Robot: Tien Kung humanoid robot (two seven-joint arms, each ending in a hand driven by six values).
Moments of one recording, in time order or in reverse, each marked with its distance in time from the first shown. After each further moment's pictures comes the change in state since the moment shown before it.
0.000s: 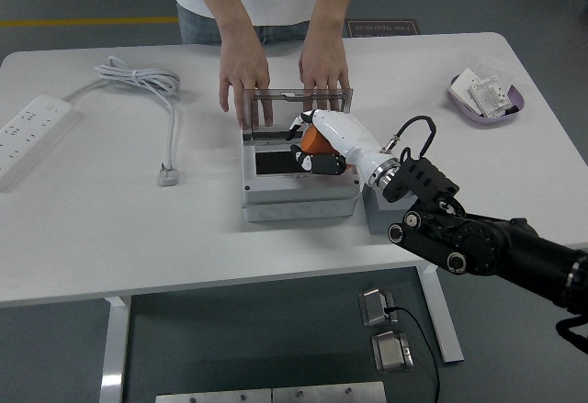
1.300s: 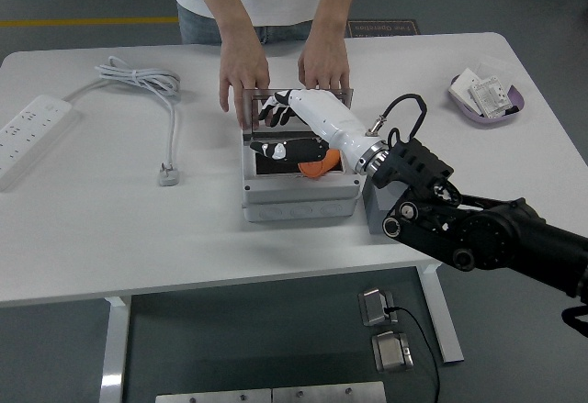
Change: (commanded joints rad) left arm 0.007 -0.007 0.010 0.000 -0.012 -0.003 -0.001; right arm 0.025 -0.049 0.056 0.178 -0.070 0.012 -0.050
